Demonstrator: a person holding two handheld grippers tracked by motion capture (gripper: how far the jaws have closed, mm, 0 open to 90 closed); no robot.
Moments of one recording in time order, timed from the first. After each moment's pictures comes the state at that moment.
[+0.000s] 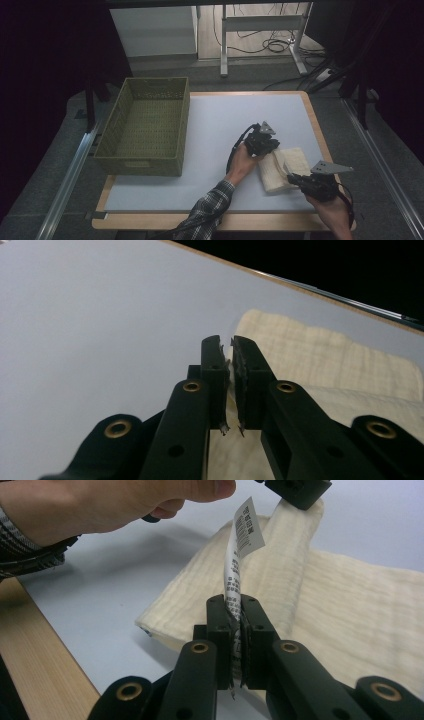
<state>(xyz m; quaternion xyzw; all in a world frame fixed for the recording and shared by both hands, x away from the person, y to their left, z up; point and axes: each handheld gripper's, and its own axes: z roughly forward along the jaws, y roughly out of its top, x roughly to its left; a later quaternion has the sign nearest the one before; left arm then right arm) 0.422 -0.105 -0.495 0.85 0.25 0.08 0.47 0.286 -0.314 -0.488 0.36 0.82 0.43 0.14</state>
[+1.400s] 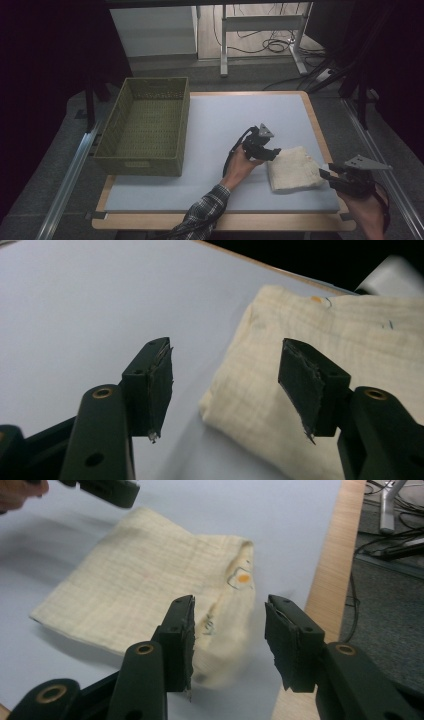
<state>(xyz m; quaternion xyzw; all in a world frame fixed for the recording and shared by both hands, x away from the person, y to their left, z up) 0.407 -0.093 -0.494 0.84 0.27 0.11 0.45 0.287 -0.382 -0.460 0.44 0.78 0.37 0.24</state>
